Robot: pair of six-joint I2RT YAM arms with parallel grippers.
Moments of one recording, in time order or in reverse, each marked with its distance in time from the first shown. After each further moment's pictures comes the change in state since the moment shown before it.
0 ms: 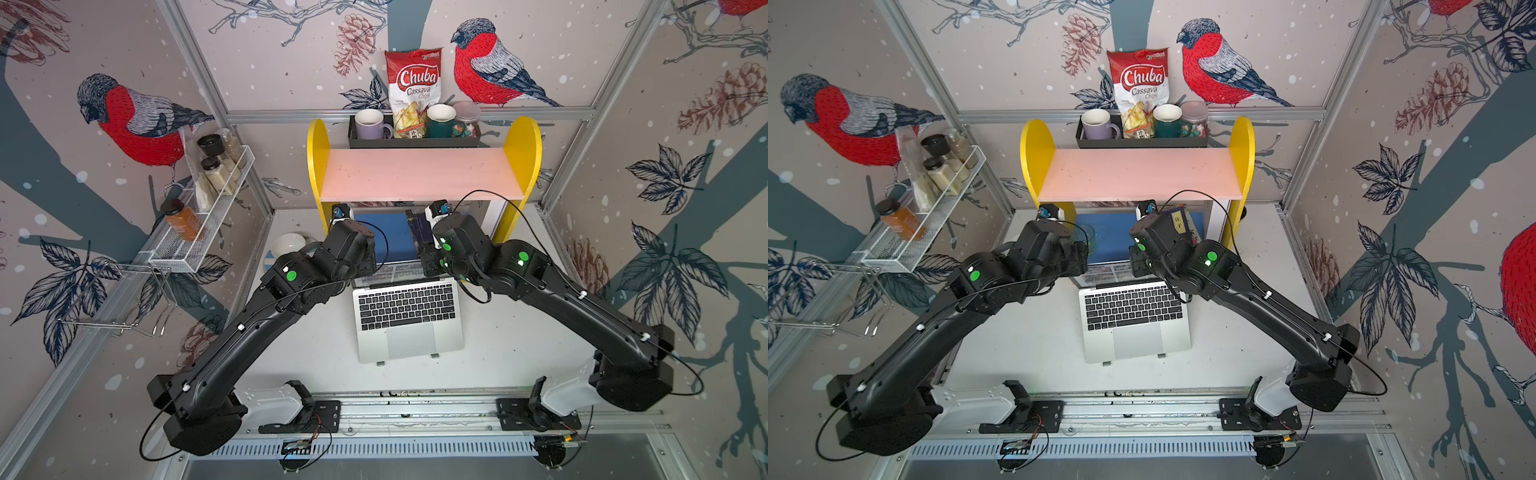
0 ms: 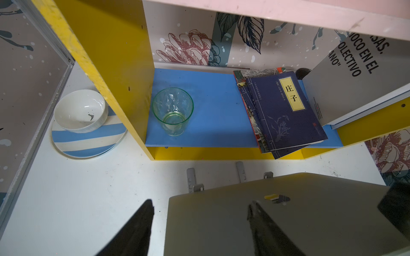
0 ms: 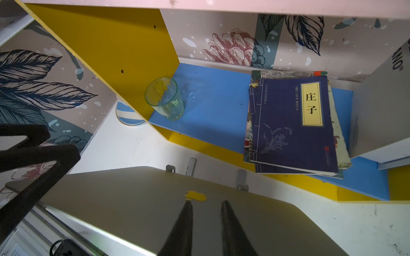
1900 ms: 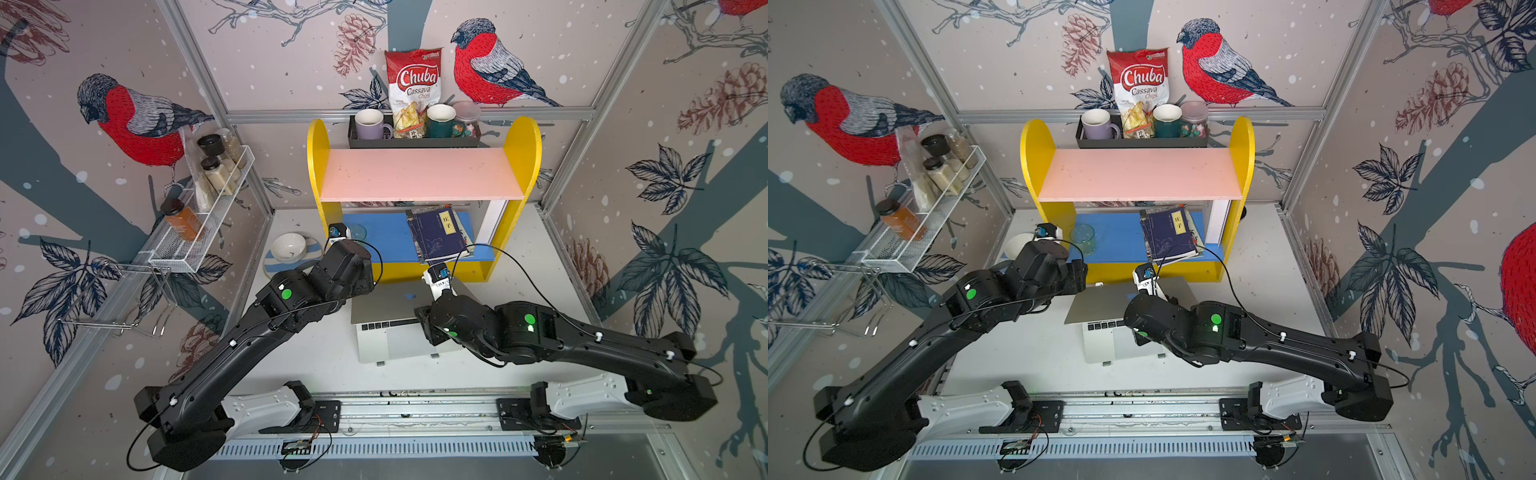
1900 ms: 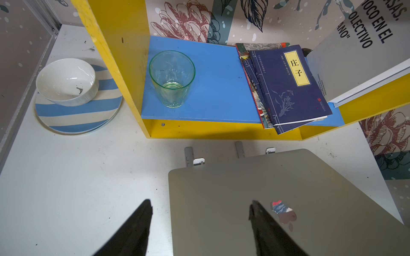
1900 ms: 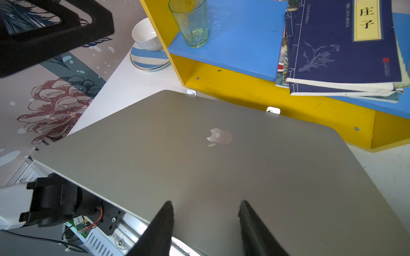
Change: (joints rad) left arm -0.043 -0.113 -0.174 0.001 0.035 -0.087; right arm 0.350 -0.222 -0.399 0.023 0.142 0.237
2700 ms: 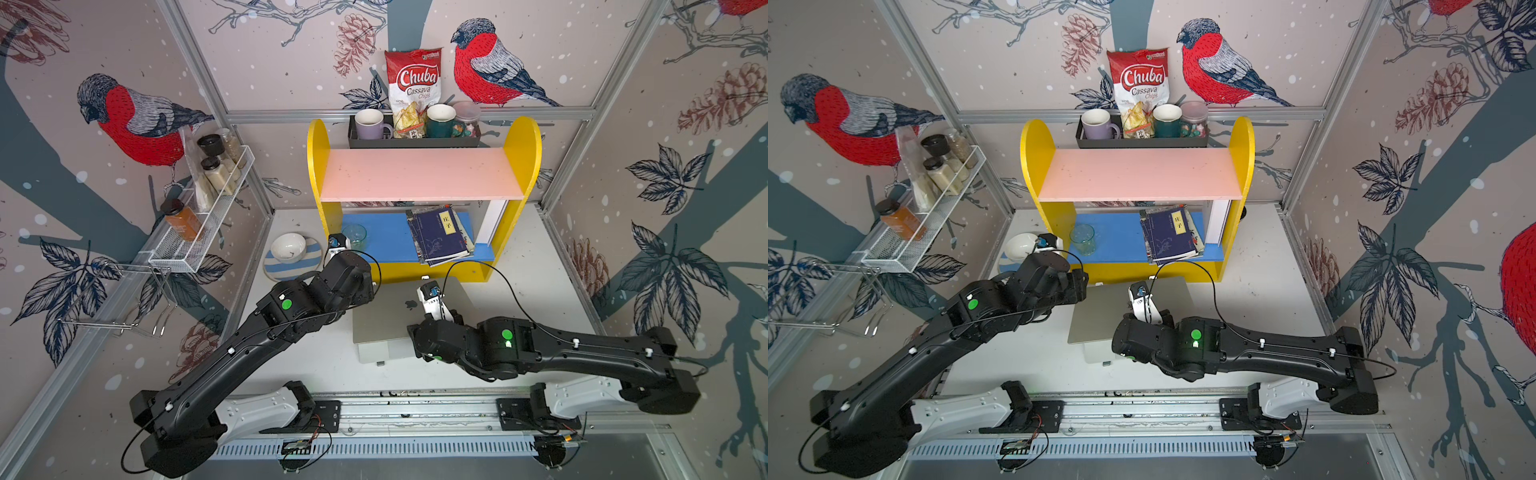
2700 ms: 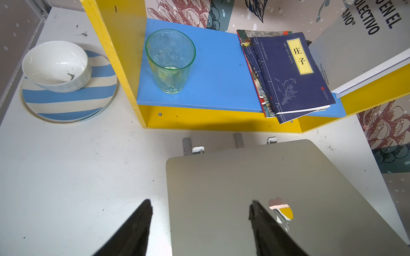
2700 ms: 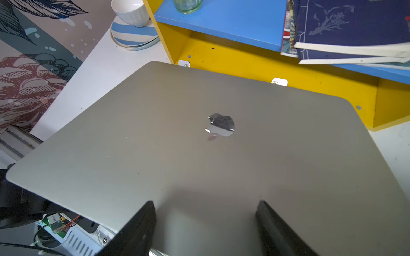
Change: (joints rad) left arm -0.030 -0.057 -0.100 0.033 0.002 -0.043; right arm 0.088 0.057 -0.077 -0.004 0.073 0.106
